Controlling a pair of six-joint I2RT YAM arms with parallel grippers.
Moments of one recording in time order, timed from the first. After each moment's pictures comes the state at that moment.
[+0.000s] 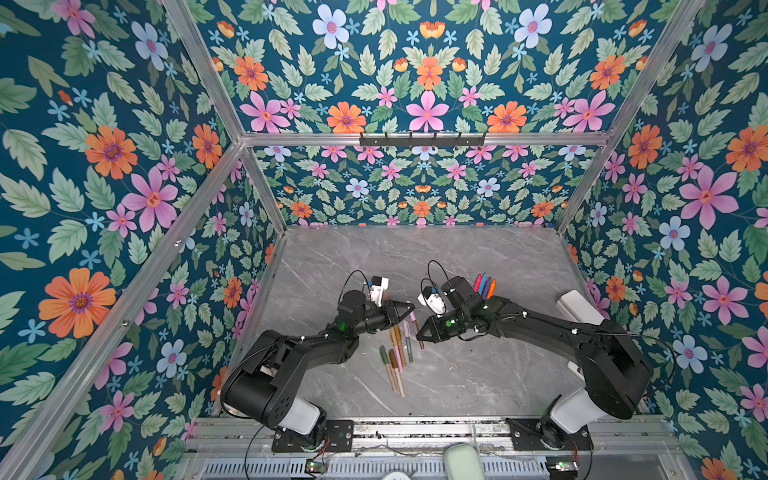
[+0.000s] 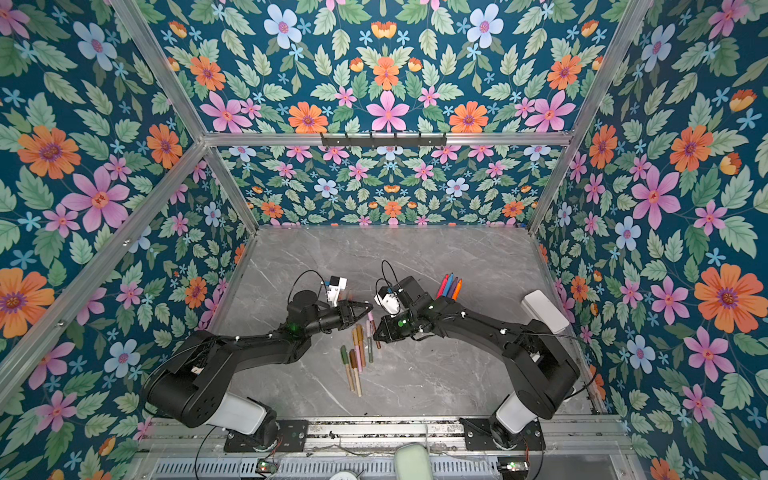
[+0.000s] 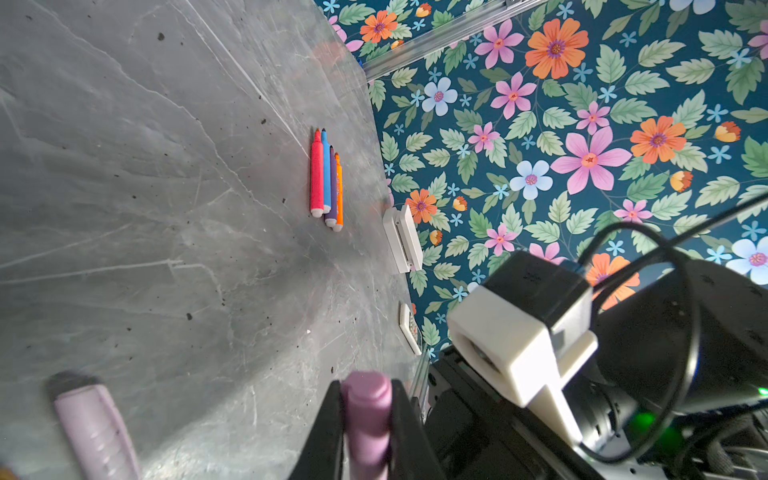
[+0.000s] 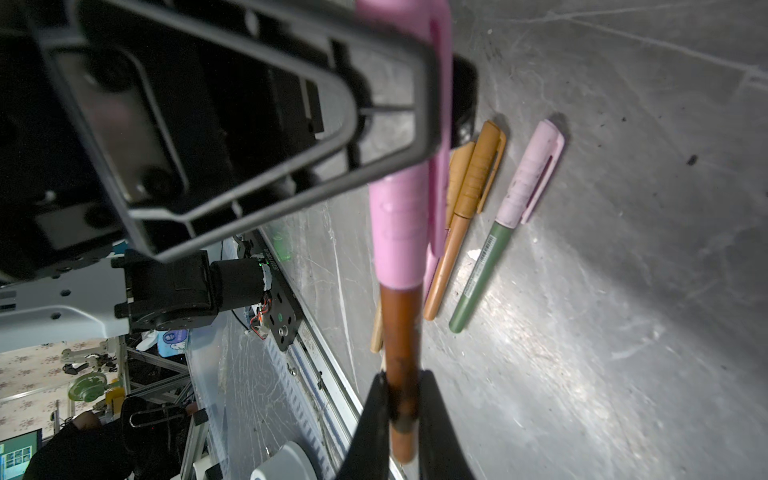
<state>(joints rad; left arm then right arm) -0.49 1.51 0.46 0.80 0.68 -1.04 0.74 1.57 1.00 -0.35 -0.57 0.47</state>
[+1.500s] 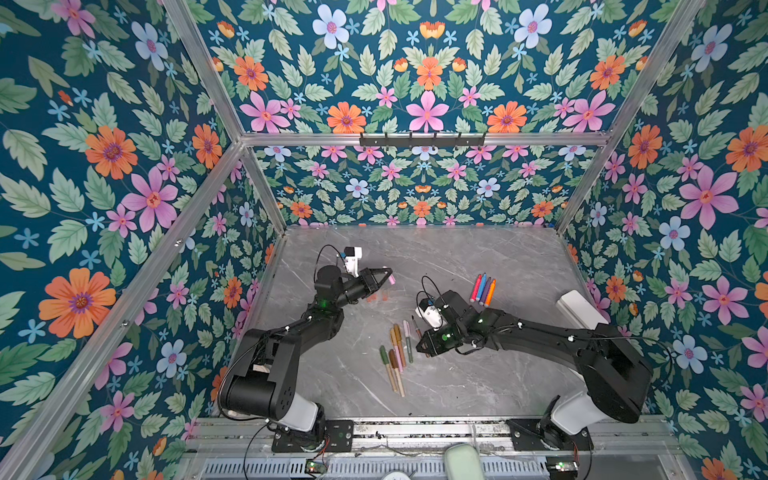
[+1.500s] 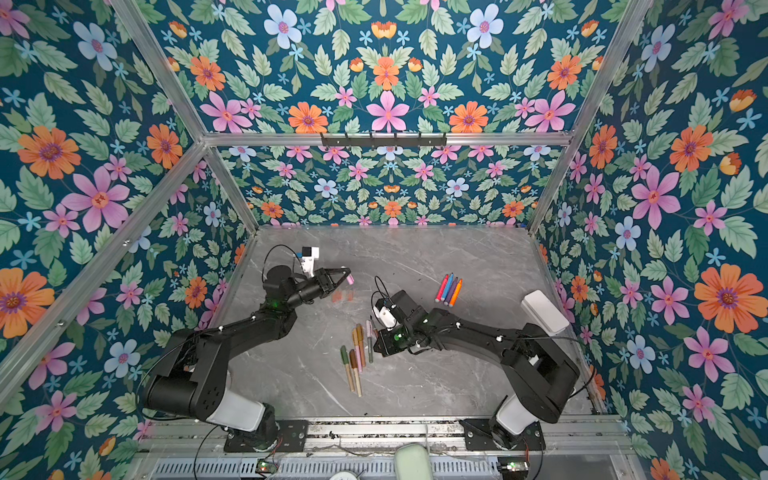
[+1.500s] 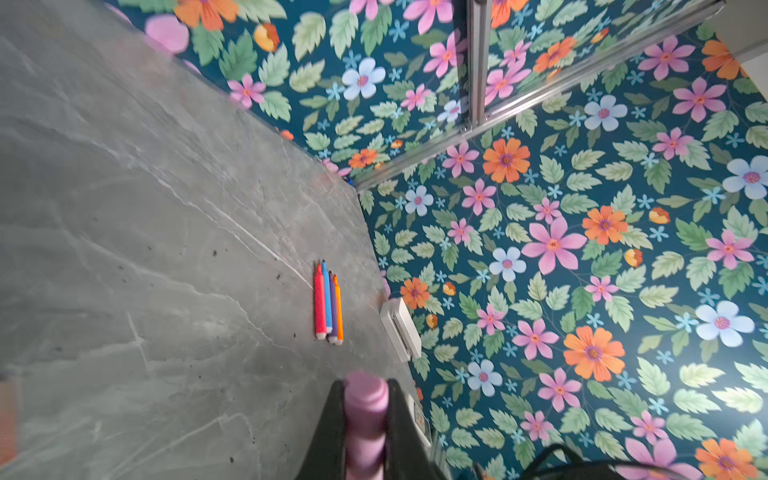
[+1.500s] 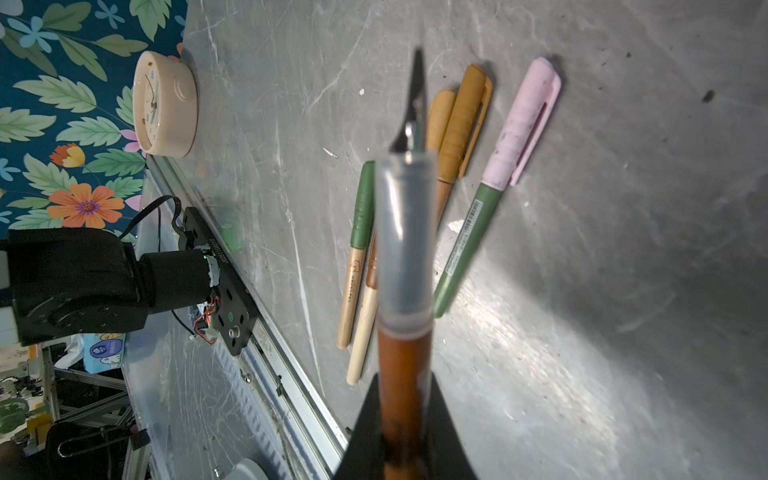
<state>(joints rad) -0.23 1.49 0.67 0.71 0.72 -0.97 0.84 1.56 0.92 -0.32 -0.42 0.50</state>
